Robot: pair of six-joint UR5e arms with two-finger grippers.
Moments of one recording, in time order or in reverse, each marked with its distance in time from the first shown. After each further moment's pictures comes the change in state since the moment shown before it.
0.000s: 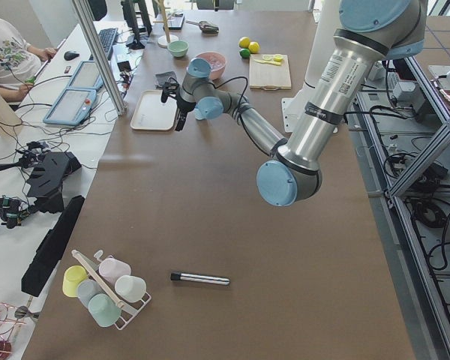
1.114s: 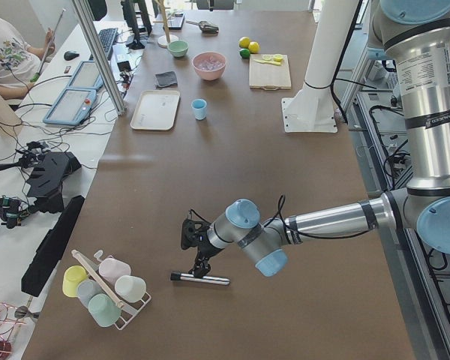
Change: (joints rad) left arm -0.209 0.503 0.258 -0.609 -0.071 0.284; right arm 0.000 0.057 -0.041 -0.011 -0.003 0.014
